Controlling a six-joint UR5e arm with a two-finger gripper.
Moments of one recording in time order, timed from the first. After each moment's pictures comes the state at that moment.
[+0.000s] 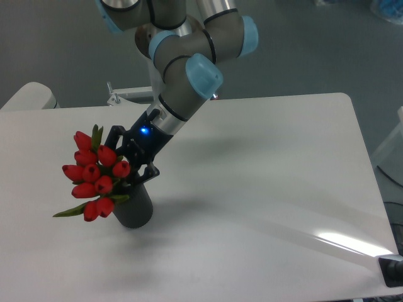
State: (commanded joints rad) arm 2.41 -1.75 -1.97 -0.76 0.68 1.14
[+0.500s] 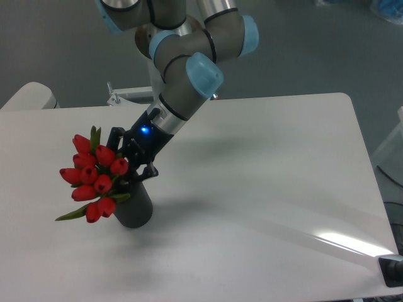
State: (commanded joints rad) arm 2.41 -1.75 -1.96 -0.76 0.68 1.14
